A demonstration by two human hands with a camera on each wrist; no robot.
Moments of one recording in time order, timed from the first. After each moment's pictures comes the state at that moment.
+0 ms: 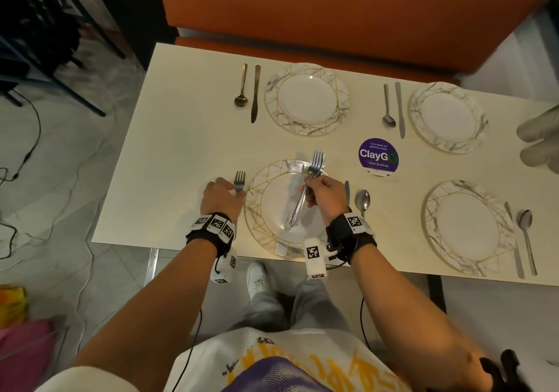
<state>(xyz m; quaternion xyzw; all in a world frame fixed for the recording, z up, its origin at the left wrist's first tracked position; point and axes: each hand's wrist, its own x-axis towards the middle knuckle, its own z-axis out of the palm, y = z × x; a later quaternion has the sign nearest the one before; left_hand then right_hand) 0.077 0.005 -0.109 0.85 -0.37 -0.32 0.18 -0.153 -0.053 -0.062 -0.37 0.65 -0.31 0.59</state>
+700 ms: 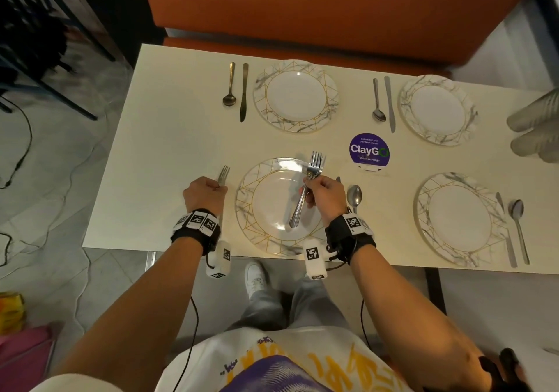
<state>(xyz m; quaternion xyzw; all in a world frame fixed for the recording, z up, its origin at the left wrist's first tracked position) 0.093 -0.003 -0.113 0.86 -0.30 -0.32 0.23 -0.175 -0.051 -0.066 -0.36 0.67 -0.30 0.57</state>
